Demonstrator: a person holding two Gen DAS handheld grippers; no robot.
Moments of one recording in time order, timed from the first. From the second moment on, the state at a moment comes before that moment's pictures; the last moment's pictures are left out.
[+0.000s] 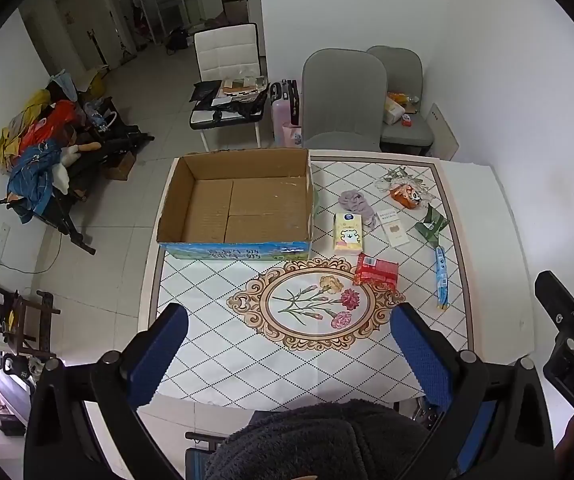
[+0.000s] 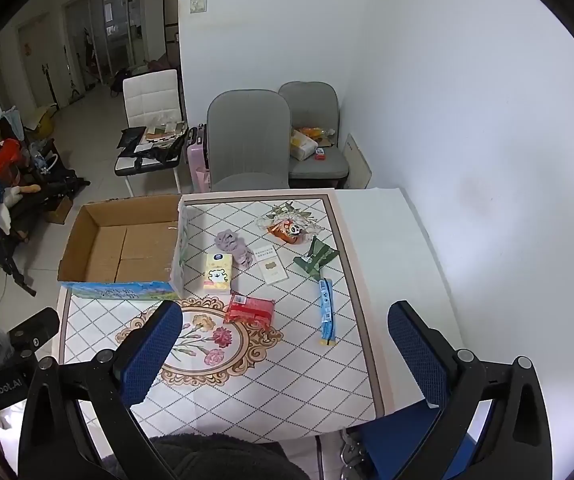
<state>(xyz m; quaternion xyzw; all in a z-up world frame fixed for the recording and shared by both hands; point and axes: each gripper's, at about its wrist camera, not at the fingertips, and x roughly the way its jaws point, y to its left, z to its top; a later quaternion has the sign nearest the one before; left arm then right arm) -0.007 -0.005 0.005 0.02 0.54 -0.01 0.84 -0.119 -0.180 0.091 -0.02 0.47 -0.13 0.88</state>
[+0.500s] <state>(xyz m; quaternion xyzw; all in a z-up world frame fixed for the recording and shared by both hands) -0.010 -0.008 0.004 0.02 0.54 -0.02 0.84 -0.120 -0.176 0.090 -0.02 0.46 -0.13 0.88</state>
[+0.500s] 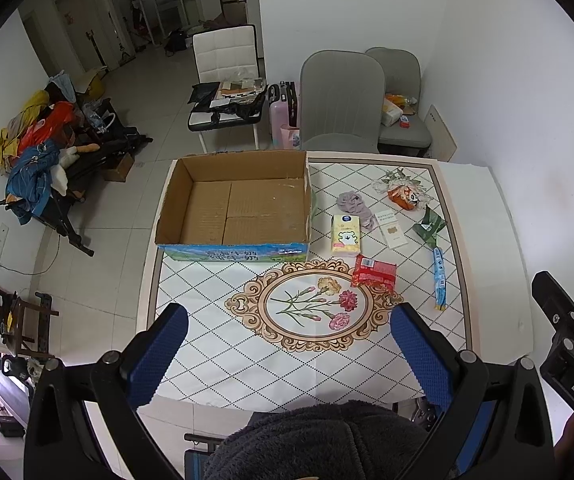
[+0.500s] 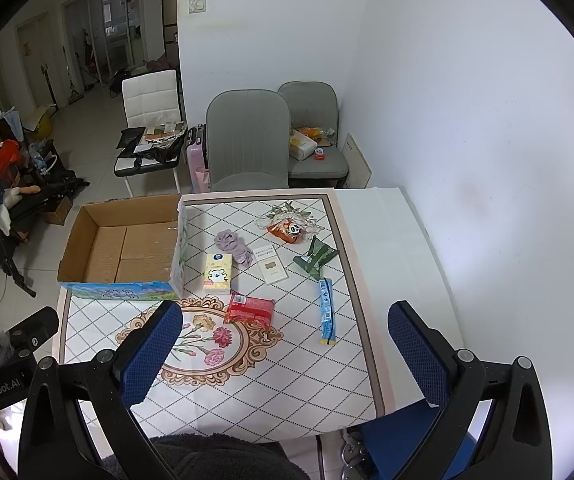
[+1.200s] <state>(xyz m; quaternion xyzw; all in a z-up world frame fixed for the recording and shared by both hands) -0.004 -0.012 0.006 0.02 0.54 -0.02 0.84 -0.116 -0.177 0.088 -0.02 0.46 -0.13 0.88</state>
